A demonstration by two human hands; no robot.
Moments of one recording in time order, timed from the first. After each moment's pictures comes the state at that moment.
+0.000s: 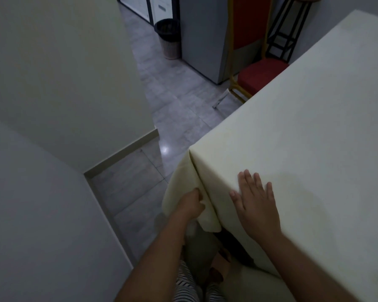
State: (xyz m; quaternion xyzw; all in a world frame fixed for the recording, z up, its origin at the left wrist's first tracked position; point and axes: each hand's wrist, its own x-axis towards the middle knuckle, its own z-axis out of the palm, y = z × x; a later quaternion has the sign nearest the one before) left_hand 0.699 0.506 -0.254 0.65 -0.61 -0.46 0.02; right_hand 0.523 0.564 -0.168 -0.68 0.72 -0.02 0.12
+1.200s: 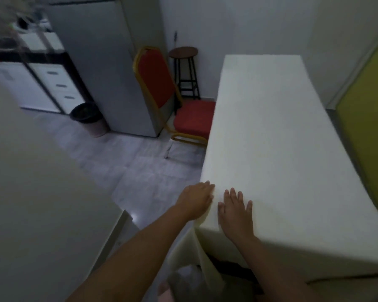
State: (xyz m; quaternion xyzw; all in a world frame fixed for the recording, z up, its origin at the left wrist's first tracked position) left_hand 0.682 0.314 -0.136 0.24 -0.96 -0.15 -0.03; right_hand 0.602 0.440 -0.160 -0.39 0.90 -0.13 0.17
